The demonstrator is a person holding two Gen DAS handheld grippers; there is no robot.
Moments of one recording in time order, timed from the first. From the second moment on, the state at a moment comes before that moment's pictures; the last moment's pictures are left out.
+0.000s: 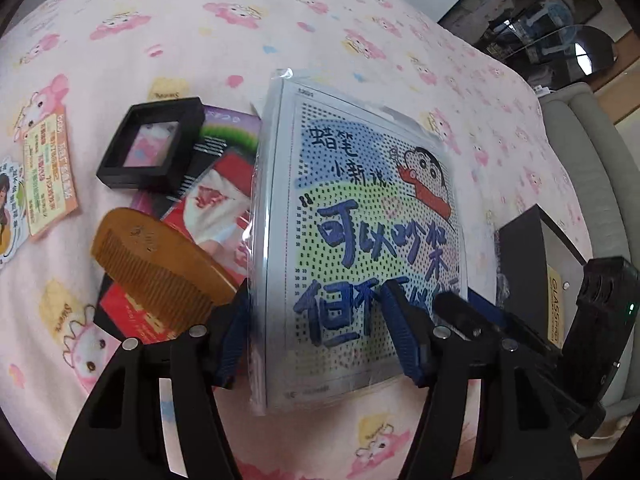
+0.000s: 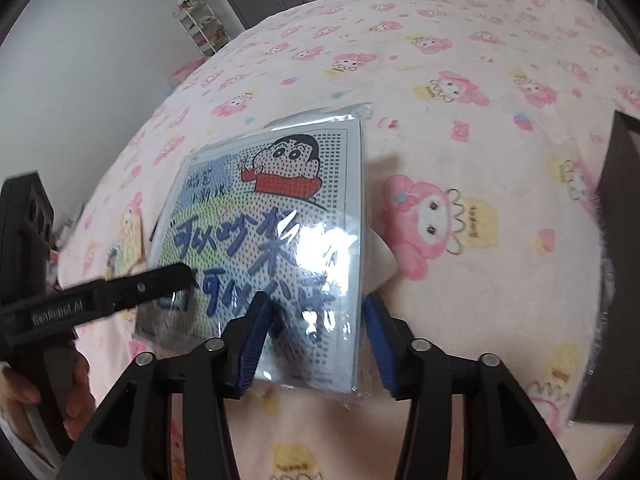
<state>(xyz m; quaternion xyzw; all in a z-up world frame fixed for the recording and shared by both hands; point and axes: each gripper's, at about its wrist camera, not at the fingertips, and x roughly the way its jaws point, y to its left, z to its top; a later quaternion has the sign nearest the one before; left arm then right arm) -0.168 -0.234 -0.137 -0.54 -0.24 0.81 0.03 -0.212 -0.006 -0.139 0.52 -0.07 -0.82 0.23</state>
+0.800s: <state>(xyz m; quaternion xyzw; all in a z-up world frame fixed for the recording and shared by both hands) -0.119 -0.071 -0.135 -0.61 -0.19 0.76 0.13 -0.096 0.151 -0.133 0.55 -0.09 -0.81 0.21</state>
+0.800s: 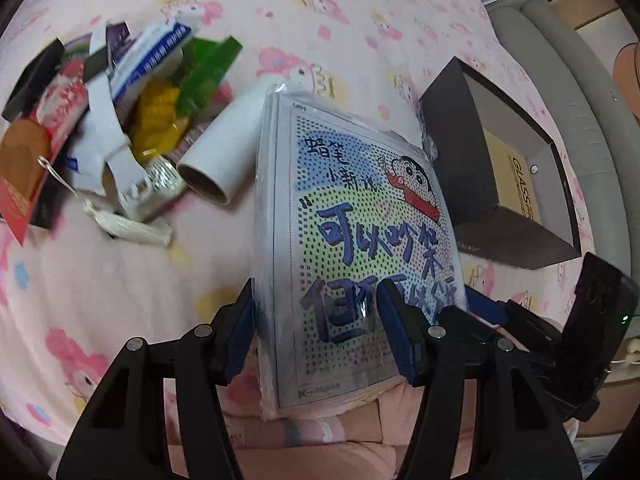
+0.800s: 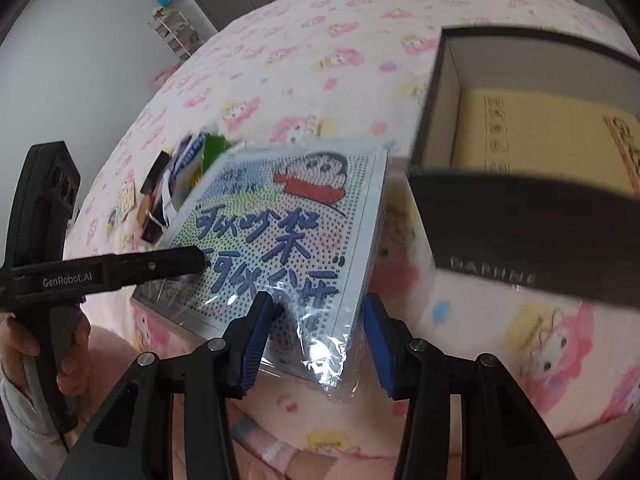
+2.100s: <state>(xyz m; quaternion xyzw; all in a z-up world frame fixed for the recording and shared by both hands) -0.140 -0.029 -0.213 -0.68 -0.15 0.71 0.09 -0.105 0.161 -0.195 0.57 -0.11 -0.79 0.19</state>
